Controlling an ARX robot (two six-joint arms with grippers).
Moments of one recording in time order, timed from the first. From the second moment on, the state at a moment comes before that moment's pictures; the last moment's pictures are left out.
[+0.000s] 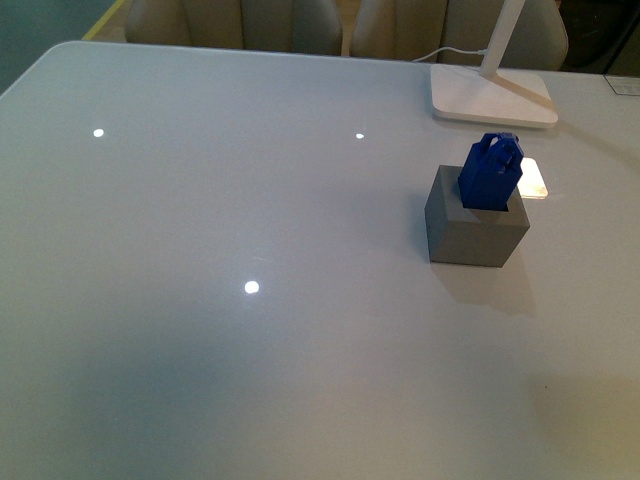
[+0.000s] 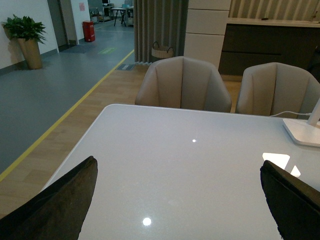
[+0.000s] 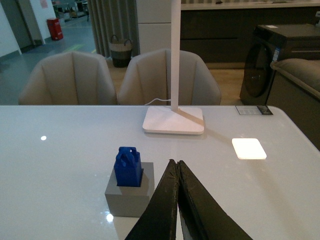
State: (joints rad) left arm 0.00 0.00 0.01 0.00 0.00 0.00; right arm 0.00 0.31 0.02 0.31 0.00 0.00
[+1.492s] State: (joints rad) left arm 0.00 0.00 0.01 0.00 0.00 0.00; right arm 0.00 0.01 0.02 0.00 0.00 0.00
